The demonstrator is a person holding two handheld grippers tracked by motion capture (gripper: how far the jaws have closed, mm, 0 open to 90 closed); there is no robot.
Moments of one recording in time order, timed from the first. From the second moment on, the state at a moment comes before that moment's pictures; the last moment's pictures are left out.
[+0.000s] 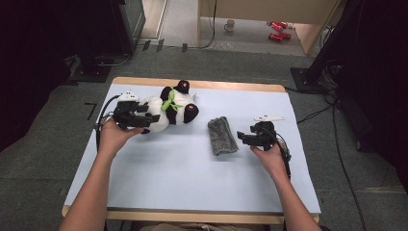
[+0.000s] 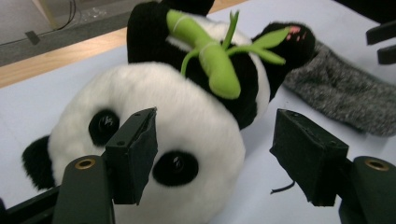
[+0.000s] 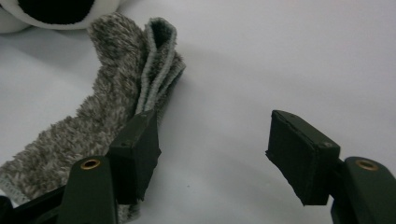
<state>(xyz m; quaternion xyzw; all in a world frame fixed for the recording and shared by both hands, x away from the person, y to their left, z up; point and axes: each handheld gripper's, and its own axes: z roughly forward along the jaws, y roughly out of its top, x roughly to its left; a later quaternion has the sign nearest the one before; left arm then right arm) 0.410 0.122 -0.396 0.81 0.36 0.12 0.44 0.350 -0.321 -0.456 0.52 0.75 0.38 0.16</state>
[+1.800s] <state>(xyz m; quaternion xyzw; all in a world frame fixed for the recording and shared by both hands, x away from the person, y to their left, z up) 0.409 0.066 -0.395 0.81 0.36 0.12 0.45 0.355 -0.310 -0.464 0.54 0.75 0.38 0.05</state>
